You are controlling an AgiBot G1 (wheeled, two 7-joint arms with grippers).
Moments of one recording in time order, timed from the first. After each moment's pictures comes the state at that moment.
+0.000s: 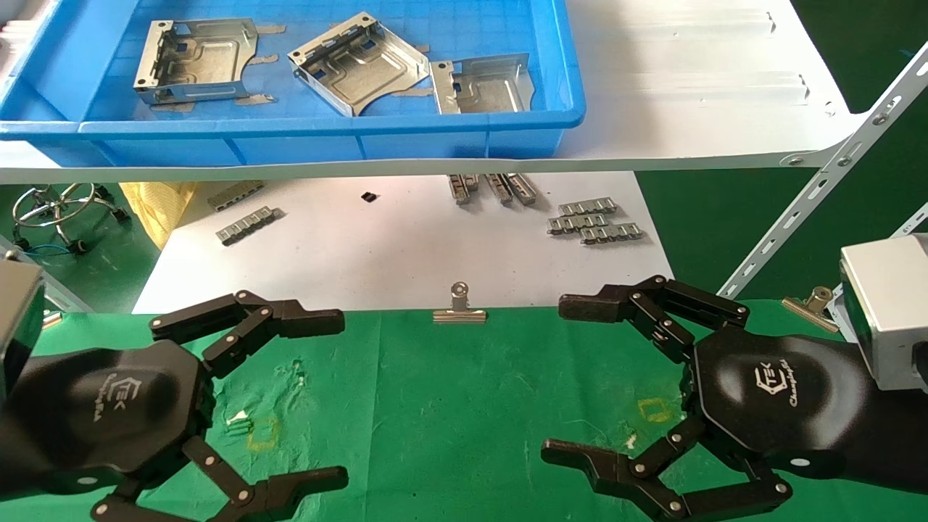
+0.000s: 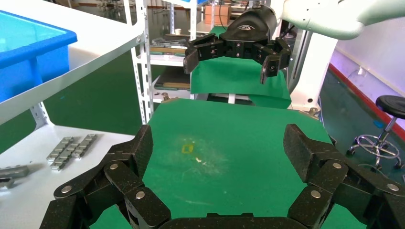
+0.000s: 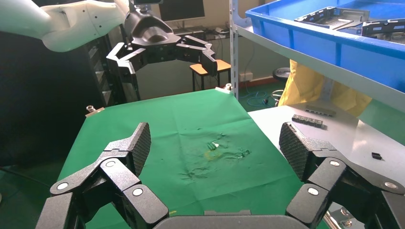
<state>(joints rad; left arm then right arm) -1.08 0.61 0.28 -1.28 0.73 1.50 -0.19 1.09 -0.57 -0.38 1.24 -0.65 -1.44 0.13</state>
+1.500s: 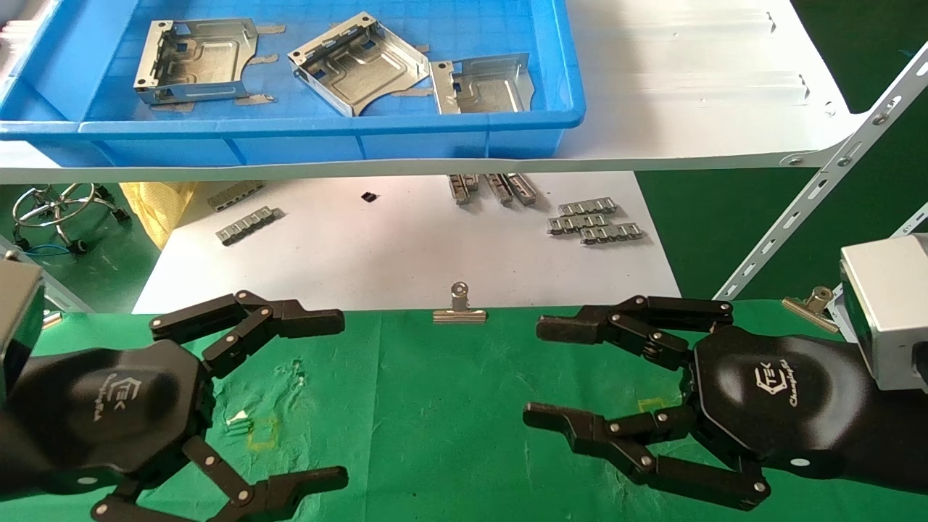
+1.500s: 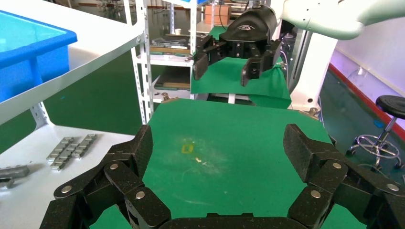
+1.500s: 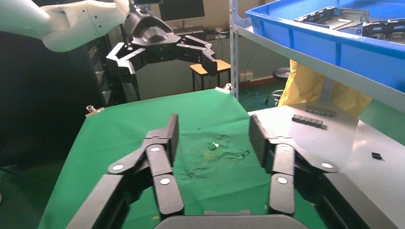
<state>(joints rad) -1.08 0.61 0.28 -1.28 0.73 1.50 -0.19 1.09 -0.57 -0.38 1.24 -0.65 -1.44 0.13</state>
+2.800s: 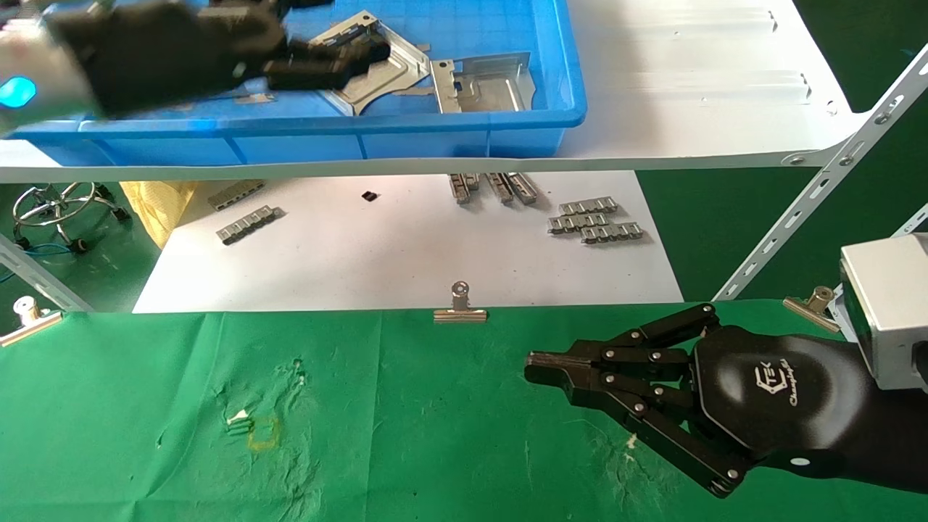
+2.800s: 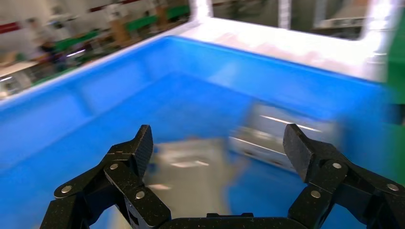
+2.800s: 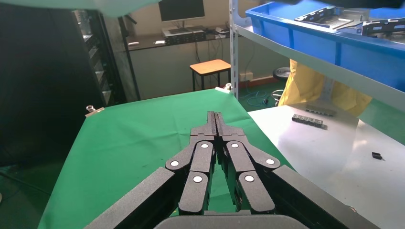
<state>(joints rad) -1.81 1.06 0.44 -0.45 1.16 1.21 0.01 1.09 -0.57 -0.38 1.24 -0.65 -1.44 0.13</state>
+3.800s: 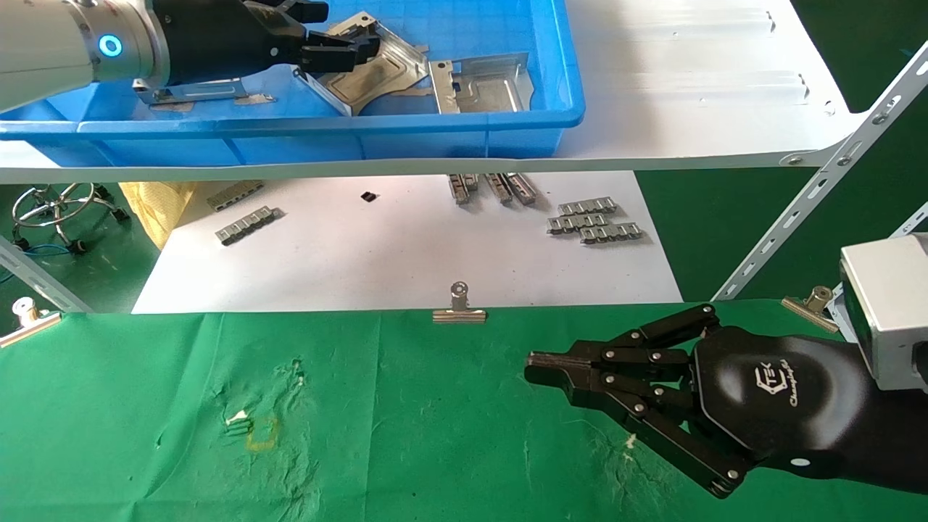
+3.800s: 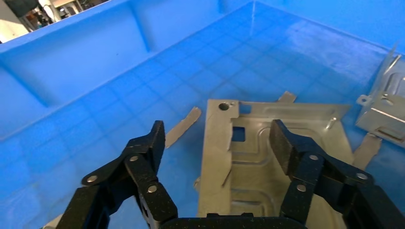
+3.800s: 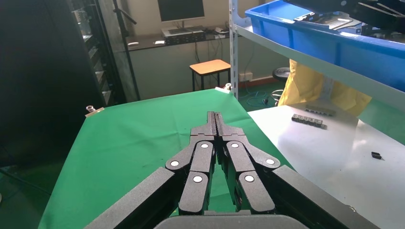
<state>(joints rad) -2.06 1.26 0.55 0.00 1.35 0.96 0.04 1.09 -0.57 -0.38 1.24 -0.65 -1.44 0.13</state>
